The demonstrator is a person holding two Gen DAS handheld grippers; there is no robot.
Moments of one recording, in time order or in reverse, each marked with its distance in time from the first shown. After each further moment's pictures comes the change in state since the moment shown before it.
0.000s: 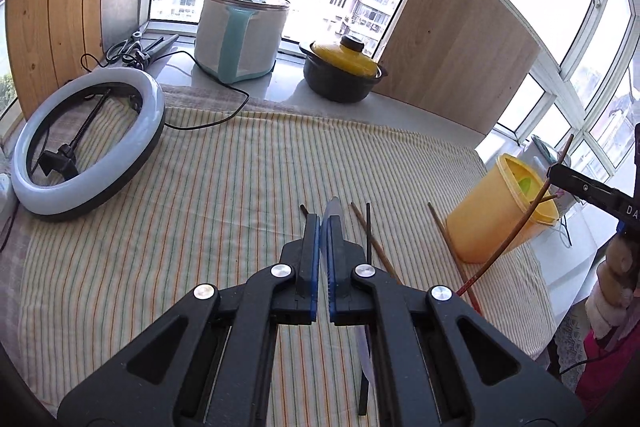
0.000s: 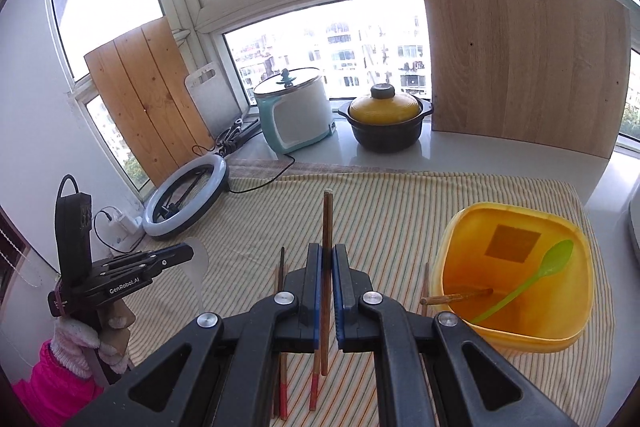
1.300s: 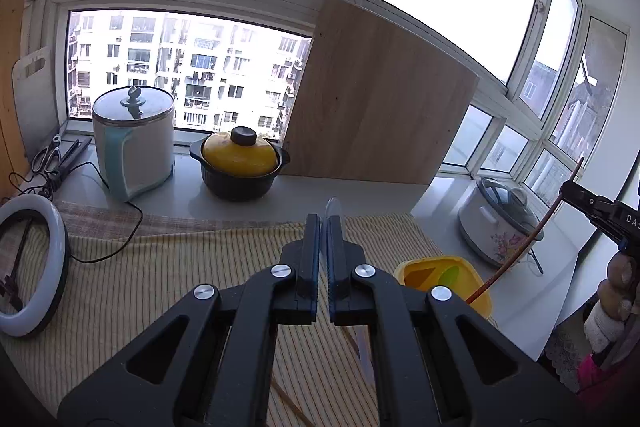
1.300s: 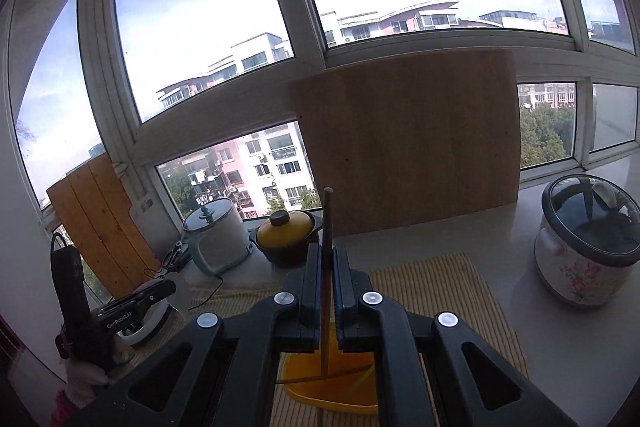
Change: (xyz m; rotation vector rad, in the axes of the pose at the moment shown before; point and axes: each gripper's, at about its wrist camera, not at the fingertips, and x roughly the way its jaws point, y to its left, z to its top) left arm 0.021 -0.132 0.098 0.135 -0.173 -0.140; right arm -0.120 -0.100 0.045 0.170 -0.298 -0.222
